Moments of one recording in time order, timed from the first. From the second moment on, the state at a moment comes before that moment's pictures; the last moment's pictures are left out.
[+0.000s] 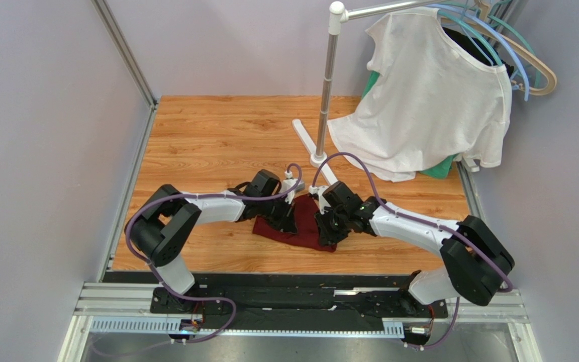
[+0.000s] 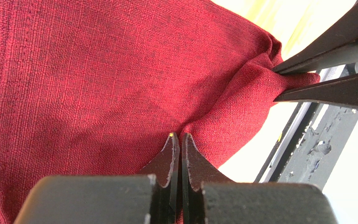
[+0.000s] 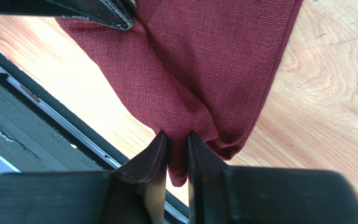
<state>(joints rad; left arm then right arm) -0.70 1.69 0.78 0.00 0.54 -0.16 0.79 1.40 0.74 -0.41 -0.21 0.27</state>
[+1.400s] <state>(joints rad) -0.59 1.82 0.91 -0.17 0.75 -0.16 1.09 1.41 0.73 -0.19 0.02 -0.17</state>
